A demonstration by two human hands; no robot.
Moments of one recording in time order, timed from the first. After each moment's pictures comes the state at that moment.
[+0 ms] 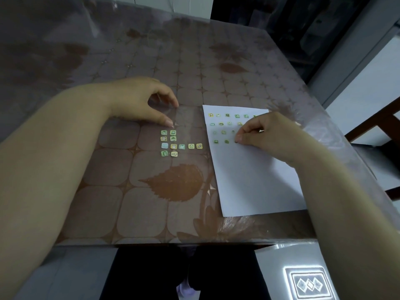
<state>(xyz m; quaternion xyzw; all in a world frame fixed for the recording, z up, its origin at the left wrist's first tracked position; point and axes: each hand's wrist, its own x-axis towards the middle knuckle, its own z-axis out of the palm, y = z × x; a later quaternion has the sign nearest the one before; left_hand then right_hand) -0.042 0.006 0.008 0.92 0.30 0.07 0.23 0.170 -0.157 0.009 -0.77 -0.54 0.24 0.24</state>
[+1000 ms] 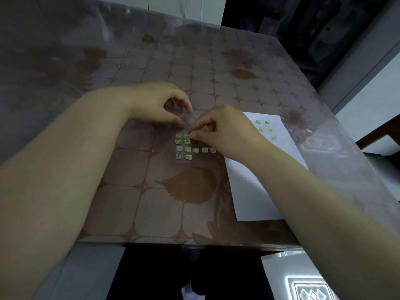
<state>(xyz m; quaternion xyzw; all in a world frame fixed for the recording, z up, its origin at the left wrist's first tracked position) -0.044 0.003 0.011 0.93 0.29 0.06 0.21 0.098 -0.111 0.007 -0.69 -0.67 0.16 0.21</state>
